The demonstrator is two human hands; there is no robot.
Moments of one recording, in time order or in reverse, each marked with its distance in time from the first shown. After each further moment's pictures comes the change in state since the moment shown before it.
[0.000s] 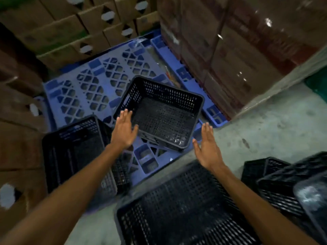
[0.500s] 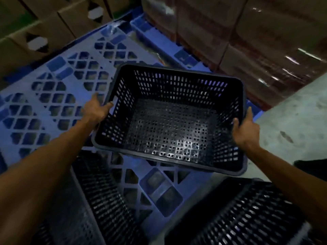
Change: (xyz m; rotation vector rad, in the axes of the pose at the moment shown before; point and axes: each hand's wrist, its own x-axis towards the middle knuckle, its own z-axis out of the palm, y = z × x) left_hand 0.307 -0.184 0.092 -0.164 0.022 -0.156; right_hand 0.215 0.072 0.172 0.037 0.459 0.494
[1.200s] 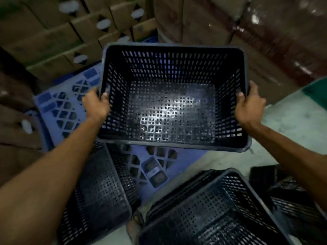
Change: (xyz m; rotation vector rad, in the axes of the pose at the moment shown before) left_hand -0.209 0.130 -0.227 -0.219 0.381 0.043; right_hand -0.015 -0.131 -0.309 0.113 0.124 -0.239
